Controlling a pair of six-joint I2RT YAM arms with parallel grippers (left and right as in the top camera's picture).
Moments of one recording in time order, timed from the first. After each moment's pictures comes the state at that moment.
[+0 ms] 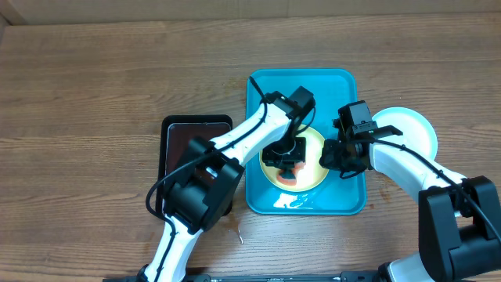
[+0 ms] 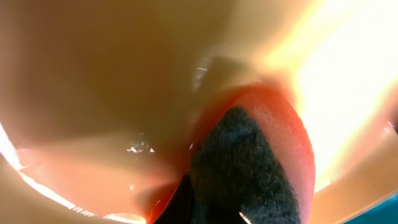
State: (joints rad) left arm -0.67 2.23 1.69 -1.08 0.26 -0.60; right arm 0.24 1.70 0.90 -0.56 -0.18 0.38
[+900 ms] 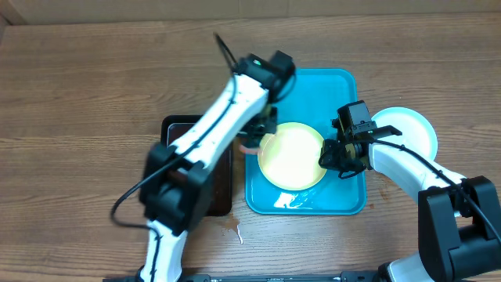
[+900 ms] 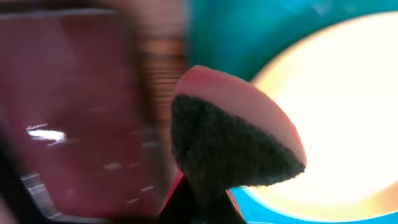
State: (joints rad) left arm -0.56 2.13 1.93 -1.43 -0.09 -0.54; right arm 0.24 1.70 0.90 -0.56 -0.19 0.38
